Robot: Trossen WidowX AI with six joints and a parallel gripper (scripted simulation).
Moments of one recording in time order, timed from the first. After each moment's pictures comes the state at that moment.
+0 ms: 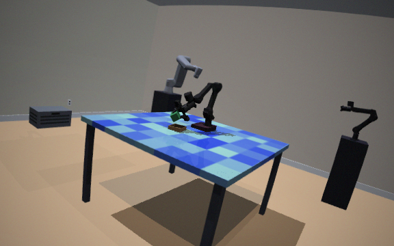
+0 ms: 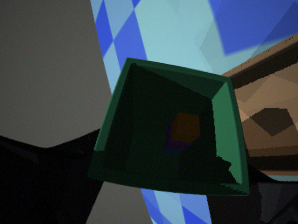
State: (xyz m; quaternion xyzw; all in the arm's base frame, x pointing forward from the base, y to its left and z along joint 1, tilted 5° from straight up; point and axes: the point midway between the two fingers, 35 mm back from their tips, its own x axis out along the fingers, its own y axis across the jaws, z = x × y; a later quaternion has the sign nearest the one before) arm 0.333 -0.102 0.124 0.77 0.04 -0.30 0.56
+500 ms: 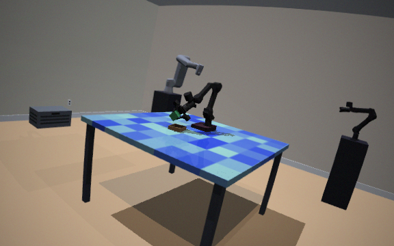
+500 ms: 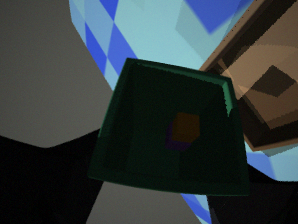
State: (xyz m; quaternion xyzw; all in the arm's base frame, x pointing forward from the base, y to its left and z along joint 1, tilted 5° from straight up) arm 0.335 -0.102 0.124 0.85 -0.01 -0.30 0.43
